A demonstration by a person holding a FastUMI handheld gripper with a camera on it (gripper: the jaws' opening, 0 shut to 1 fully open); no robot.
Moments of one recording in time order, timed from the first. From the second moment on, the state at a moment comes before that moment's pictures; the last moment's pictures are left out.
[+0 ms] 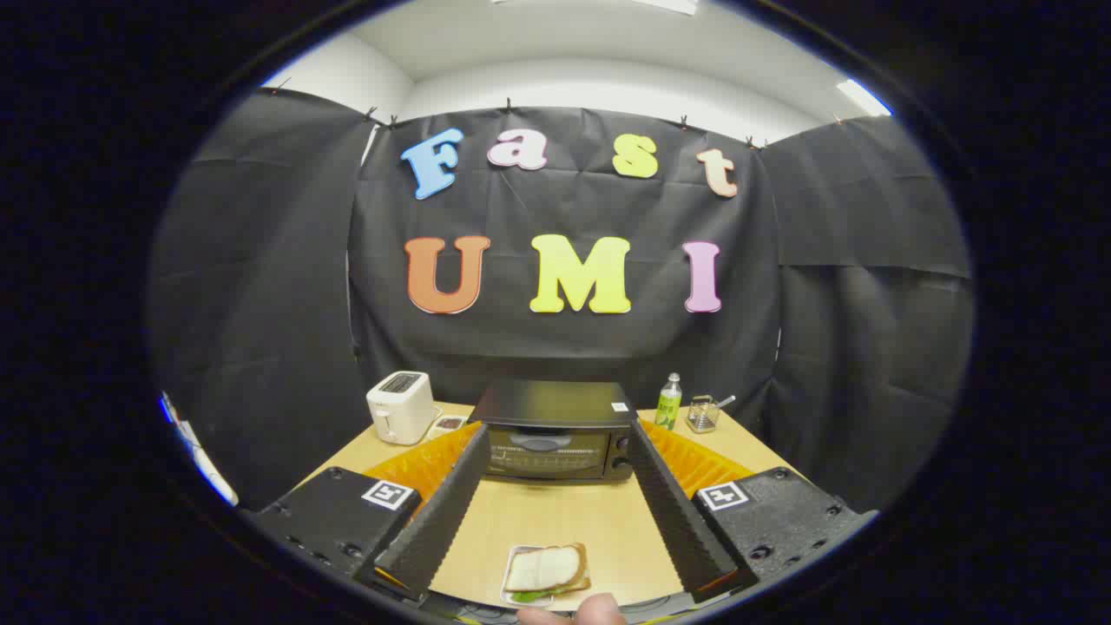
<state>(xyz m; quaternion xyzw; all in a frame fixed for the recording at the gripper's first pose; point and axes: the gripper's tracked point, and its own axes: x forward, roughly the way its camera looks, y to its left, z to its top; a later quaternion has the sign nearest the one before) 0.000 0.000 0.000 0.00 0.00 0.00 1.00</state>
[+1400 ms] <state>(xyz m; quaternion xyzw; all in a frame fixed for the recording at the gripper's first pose) 0.014 0.014 0.010 0.03 0.00 0.00 1.00</state>
